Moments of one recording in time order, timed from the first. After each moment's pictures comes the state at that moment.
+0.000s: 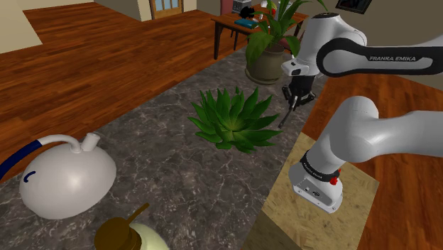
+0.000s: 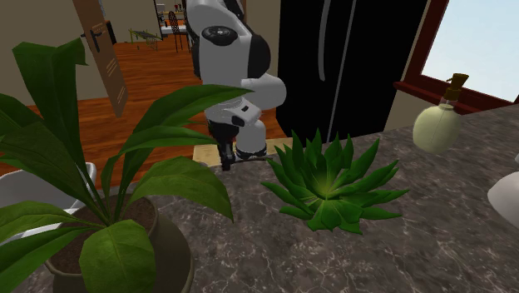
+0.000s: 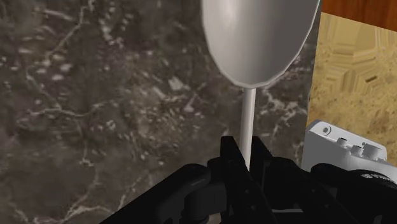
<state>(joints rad) 0.20 -1.12 -0.56 -2.96 -0.56 1.76 -1.64</state>
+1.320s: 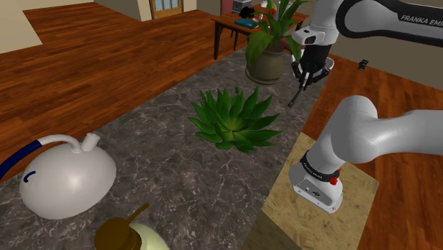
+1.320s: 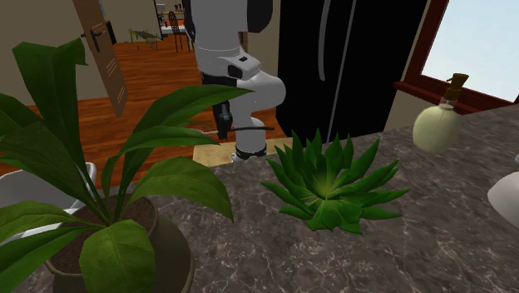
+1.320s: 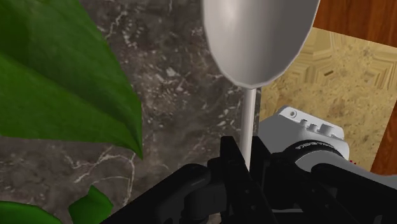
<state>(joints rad) 0.26 -1.13 -0.42 -2.71 -0.42 1.51 -1.66</state>
